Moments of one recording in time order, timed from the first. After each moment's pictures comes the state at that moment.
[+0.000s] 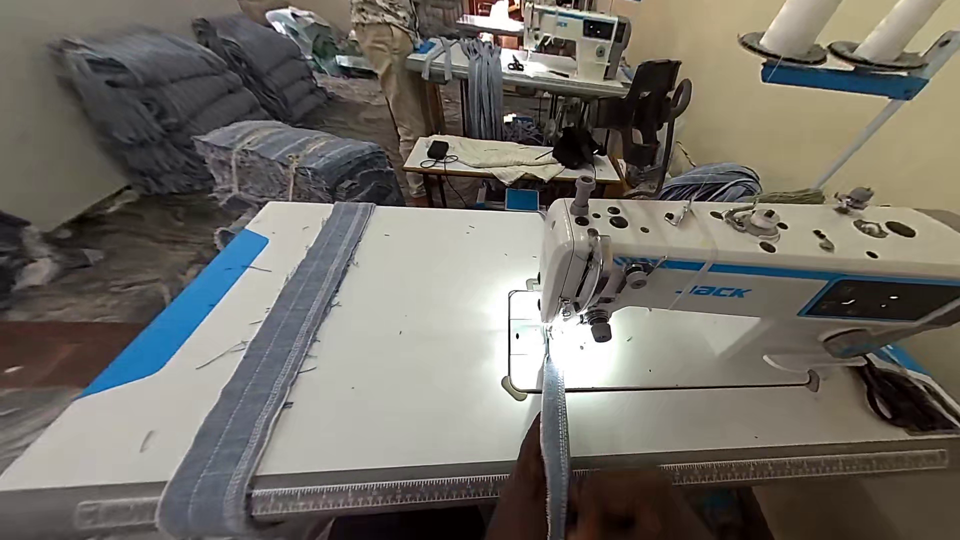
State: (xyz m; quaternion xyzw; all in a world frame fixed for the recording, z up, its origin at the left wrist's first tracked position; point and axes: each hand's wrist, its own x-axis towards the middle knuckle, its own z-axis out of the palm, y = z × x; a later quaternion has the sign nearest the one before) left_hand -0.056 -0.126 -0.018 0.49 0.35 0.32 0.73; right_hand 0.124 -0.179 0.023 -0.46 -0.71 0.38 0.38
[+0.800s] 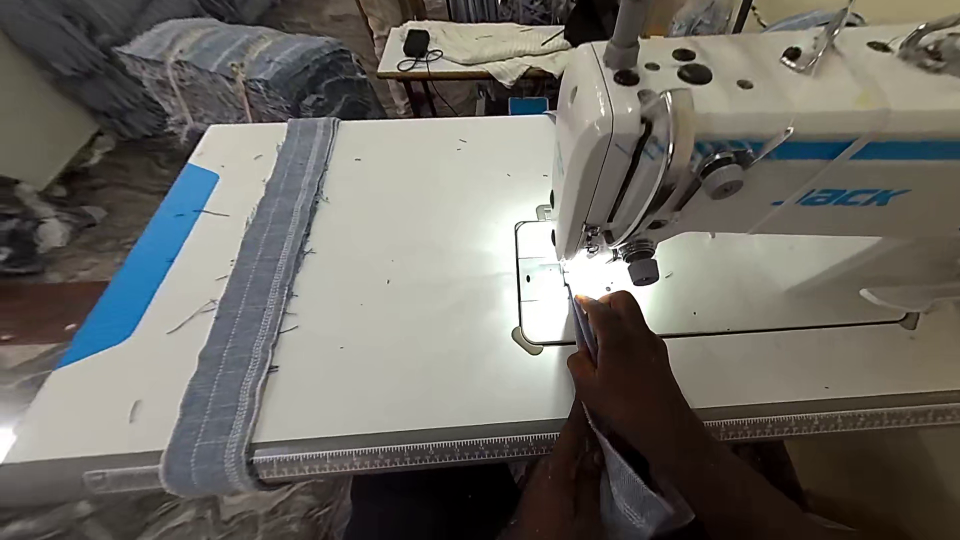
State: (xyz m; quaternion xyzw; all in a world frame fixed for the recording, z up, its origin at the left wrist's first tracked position) left_hand -0.059 -0.147 -0.032 0.64 0.37 0.22 0.63; right_hand 0.096 -0.080 0.004 -0.74 -0.63 0.10 0.23
